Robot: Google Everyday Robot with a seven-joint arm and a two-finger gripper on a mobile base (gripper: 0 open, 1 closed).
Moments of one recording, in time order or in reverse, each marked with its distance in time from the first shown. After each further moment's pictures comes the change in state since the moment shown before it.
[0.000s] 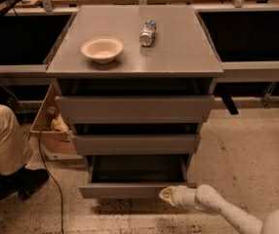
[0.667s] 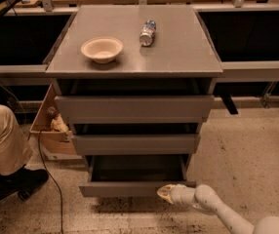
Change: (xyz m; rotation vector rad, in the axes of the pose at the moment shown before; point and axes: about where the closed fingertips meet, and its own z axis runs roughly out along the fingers) arm 0.006 -0.019 0.025 0.029 -0.081 -0.016
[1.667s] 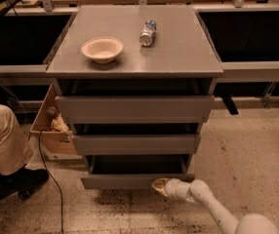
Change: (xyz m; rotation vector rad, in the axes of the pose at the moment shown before) arm -0.018 -0.024 0.038 0.014 -0.097 -0.038
